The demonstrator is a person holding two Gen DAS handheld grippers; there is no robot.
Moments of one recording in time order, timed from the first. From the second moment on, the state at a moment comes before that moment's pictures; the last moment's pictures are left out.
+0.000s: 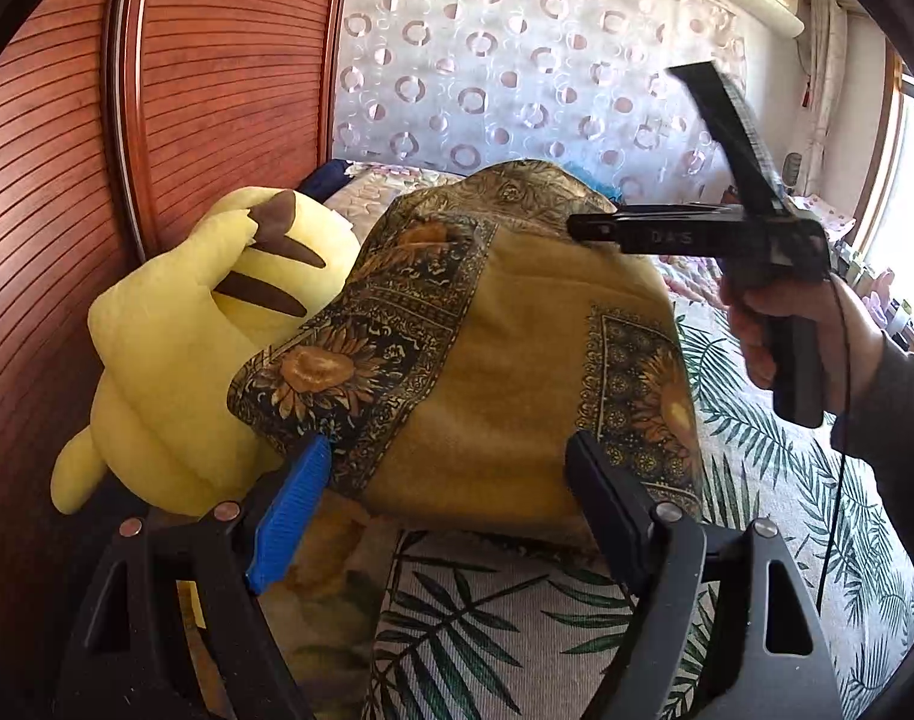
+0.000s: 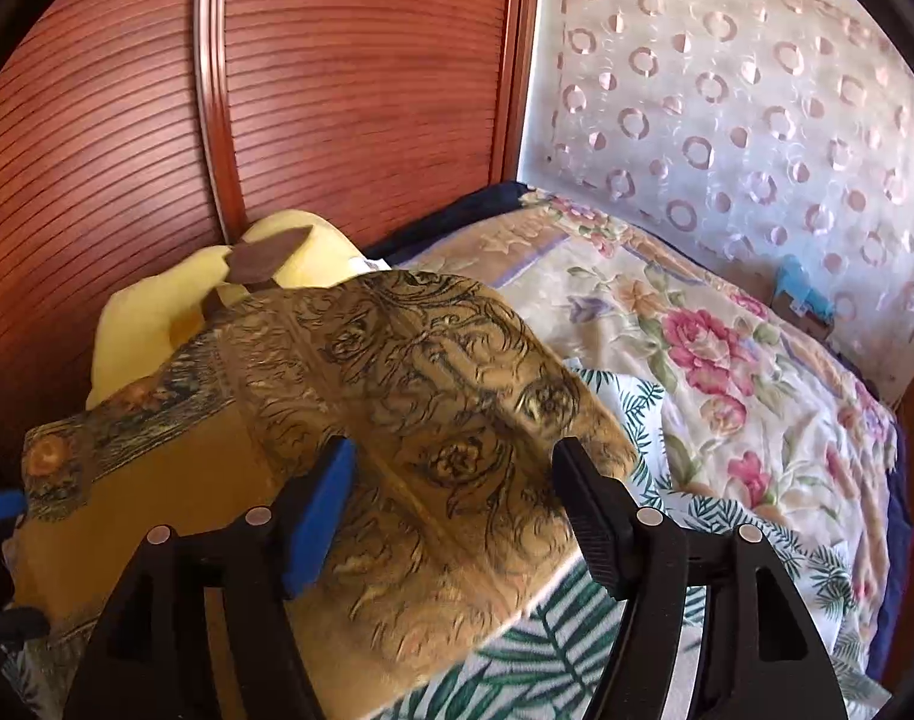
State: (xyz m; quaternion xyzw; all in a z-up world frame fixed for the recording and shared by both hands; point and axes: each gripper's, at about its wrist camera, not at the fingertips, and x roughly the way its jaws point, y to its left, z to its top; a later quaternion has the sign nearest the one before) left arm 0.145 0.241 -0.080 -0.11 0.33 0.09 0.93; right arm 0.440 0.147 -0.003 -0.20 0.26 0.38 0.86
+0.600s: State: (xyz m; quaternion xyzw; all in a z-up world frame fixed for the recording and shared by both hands) left arm 0.077 0.204 -0.028 -0.05 0.26 0.11 0.96; right arm 0.323 0.074 0.013 -0.14 0.23 0.39 0.88
